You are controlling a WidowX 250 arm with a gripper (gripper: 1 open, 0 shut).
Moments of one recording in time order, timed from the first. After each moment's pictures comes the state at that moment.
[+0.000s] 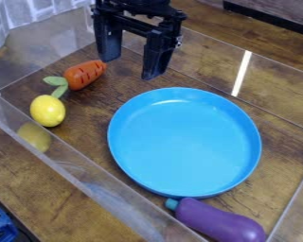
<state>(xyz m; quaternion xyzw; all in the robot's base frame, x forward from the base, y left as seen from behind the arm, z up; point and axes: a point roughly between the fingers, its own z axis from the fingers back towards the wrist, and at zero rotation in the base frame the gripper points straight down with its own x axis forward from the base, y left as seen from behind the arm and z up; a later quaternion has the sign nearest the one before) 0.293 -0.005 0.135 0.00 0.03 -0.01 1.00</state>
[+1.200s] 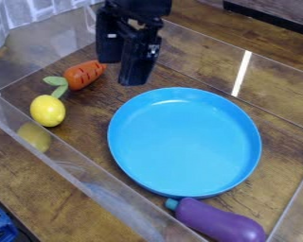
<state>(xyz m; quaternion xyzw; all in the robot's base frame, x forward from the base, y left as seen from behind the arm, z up) 0.285 0.000 0.128 -0.01 0.08 -0.23 0.97</state>
